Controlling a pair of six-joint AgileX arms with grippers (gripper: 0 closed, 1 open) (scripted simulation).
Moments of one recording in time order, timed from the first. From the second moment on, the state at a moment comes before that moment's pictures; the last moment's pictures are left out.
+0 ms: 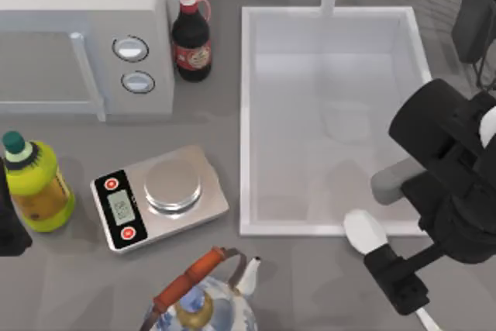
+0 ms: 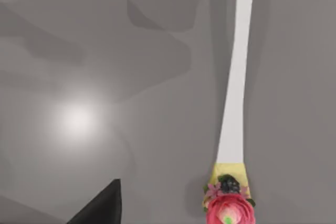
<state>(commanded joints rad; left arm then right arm) 0.00 0.00 0.00 0.00 0.00 0.00 0.65 1.47 0.96 -1.02 0.03 0.16</state>
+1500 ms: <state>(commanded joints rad) 0.00 0.00 0.00 0.00 0.00 0.00 0.65 1.69 0.73 -0.57 0.03 0.16</state>
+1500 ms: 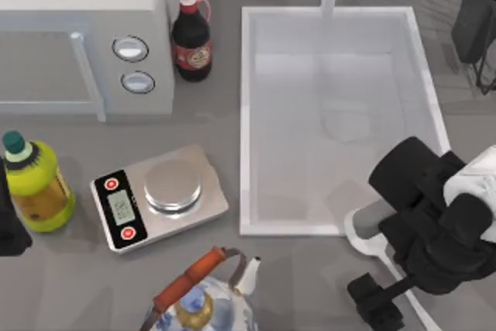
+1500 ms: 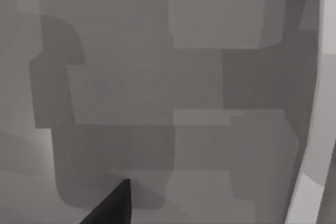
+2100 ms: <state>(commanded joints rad) 0.00 0.00 0.00 0.00 0.00 0.00 0.65 1.69 0.73 -0.57 0.03 0.16</state>
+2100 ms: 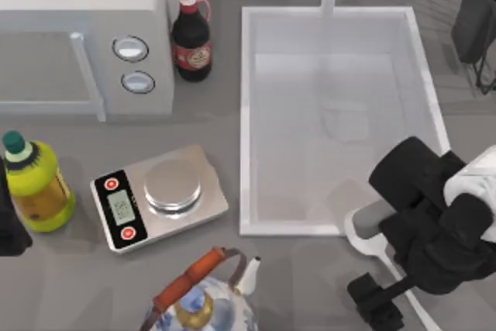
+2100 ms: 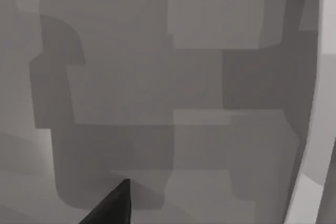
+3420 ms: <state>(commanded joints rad) 0.00 0.00 0.00 0.00 0.00 0.00 0.64 1.47 1.39 -1.43 0.01 0.15</state>
